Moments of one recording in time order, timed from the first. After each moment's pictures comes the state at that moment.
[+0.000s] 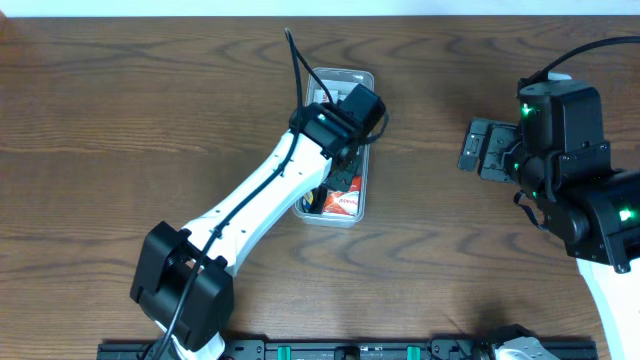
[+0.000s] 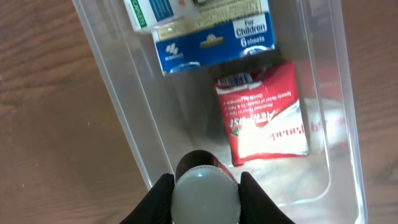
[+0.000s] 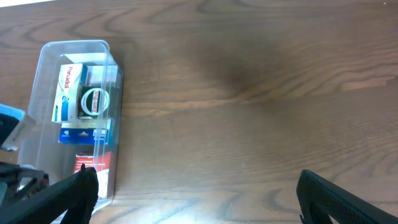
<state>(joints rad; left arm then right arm) -0.68 1.83 1.59 -1.17 -0.18 -0.26 0.30 1.22 1.57 -1.23 0.25 0.39</state>
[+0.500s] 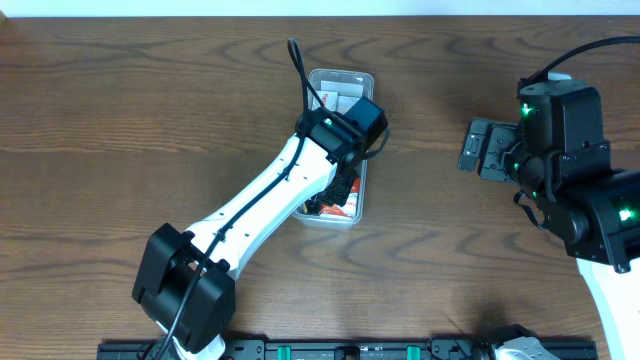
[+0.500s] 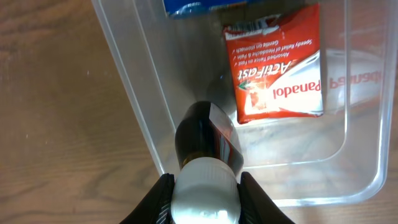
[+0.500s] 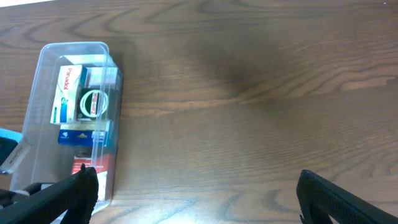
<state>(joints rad) -0.71 1.83 1.59 -1.32 -0.19 -0.34 0.30 1.22 1.57 -1.23 0.25 0.39</state>
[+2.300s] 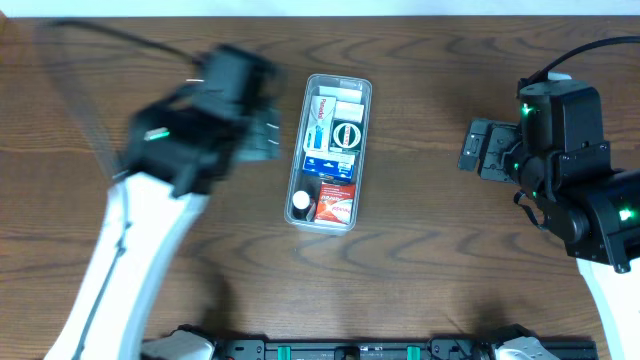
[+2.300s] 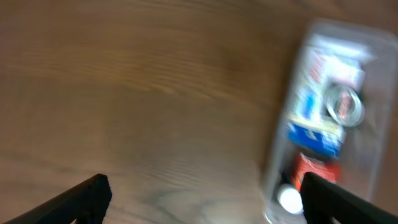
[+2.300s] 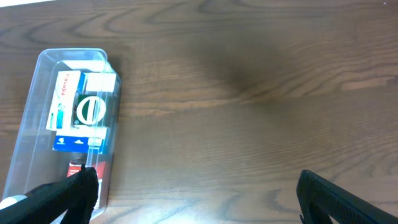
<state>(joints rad) -0.35 1.43 1.77 -1.39 -0.33 -0.41 0.30 1.22 1.57 -1.23 0.25 0.39</state>
